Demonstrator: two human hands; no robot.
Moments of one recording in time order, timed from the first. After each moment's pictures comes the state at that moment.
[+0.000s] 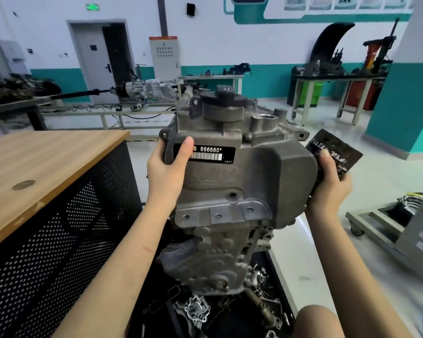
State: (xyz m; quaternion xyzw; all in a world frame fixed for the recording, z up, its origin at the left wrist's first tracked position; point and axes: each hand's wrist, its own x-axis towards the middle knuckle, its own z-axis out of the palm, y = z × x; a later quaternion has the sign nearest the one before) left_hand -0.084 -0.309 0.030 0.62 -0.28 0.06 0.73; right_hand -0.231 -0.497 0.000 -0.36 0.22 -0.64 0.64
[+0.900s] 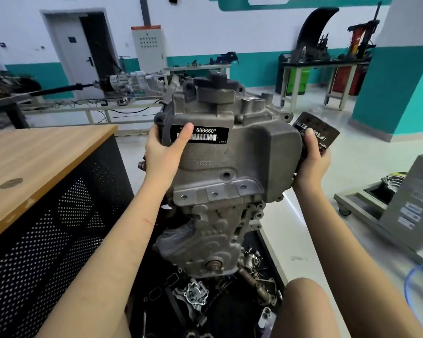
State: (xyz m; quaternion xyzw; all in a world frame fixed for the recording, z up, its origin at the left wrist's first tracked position) left_hand -0.081 -0.320 0.033 0.63 -0.30 0.03 0.72; right_hand -0.227 -0.509 0.001 -0.38 0.21 -0.63 0.65
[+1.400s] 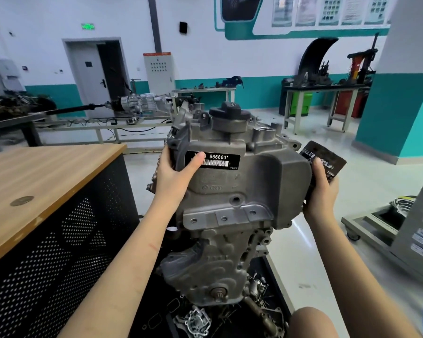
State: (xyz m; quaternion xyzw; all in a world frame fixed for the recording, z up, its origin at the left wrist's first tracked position) left_hand -0.085 -0.314 0.040 0.64 -0.30 -0.03 0.71; right_hand -0.234 -0.513 -0.005 -0.41 0.22 -0.60 0.65
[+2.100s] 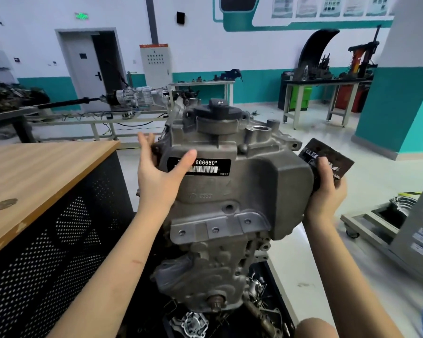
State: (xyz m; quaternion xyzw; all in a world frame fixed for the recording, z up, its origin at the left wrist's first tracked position) left_hand -0.074 -0.320 0.041 0.64 -0.30 0.10 0.70; right_hand -0.219 -0.510 0.001 -0.36 0.21 -0.68 0.60
